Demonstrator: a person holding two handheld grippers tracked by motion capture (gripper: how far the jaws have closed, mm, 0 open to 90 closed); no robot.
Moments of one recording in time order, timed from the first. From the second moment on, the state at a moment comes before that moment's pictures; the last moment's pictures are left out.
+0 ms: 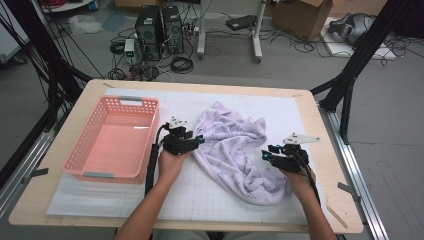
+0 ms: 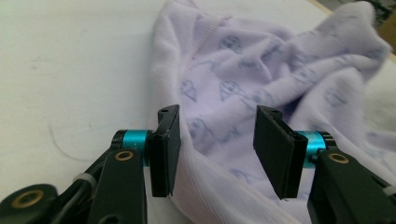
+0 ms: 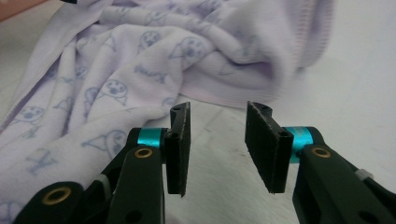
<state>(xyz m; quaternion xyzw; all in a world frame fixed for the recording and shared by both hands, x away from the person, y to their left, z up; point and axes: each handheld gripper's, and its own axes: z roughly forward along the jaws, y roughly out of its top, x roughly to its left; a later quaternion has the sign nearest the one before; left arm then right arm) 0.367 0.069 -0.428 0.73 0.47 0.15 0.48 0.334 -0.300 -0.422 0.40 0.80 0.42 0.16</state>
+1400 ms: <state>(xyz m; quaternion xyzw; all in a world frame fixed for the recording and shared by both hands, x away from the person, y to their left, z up) 0.346 0.076 -0.436 0.76 0.43 0.22 0.43 0.378 -0.295 -0.405 0.49 0.74 0.40 0.24</state>
